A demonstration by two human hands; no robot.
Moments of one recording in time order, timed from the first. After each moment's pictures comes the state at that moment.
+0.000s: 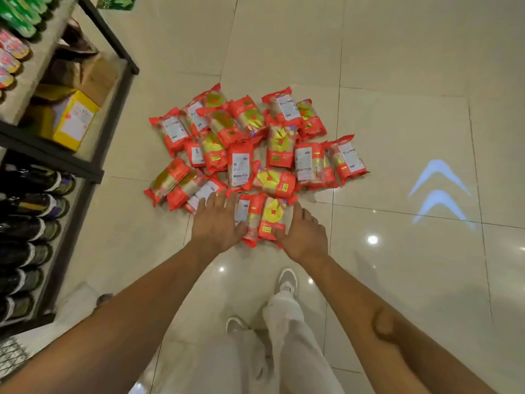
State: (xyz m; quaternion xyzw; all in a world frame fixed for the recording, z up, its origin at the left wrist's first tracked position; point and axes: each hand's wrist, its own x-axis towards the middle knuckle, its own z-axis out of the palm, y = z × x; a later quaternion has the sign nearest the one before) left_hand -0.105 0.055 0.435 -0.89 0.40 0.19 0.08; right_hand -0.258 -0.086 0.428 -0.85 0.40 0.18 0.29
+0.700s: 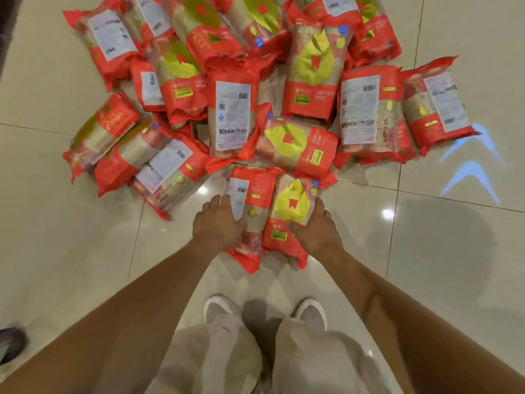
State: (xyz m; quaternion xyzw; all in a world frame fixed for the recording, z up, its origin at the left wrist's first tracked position) left_hand -0.007 0.008 -0.062 -0.90 0.23 0.36 0.01; right_hand -0.157 -0.150 -0.061 -0.72 0.50 0.24 0.42
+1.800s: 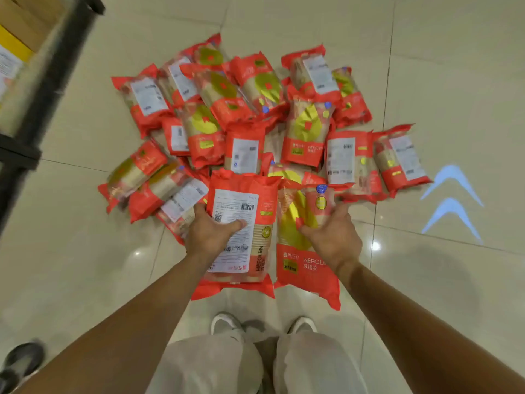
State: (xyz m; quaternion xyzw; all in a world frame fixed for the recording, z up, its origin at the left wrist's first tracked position) left_hand 0.024 0.021 0.080 -0.88 -0.03 0.32 -0.34; right_hand -0.134 -0.174 0.092 -0.76 0.54 0.07 0.34
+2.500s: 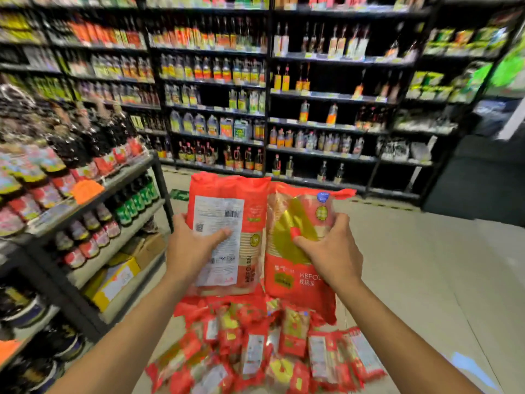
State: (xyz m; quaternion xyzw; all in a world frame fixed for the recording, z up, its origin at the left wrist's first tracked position) left_hand 0.107 0.042 0.803 -0.81 0.12 0.03 -0.58; right_hand -0.048 -0.167 0.816 -0.83 0.40 -0.25 0.30
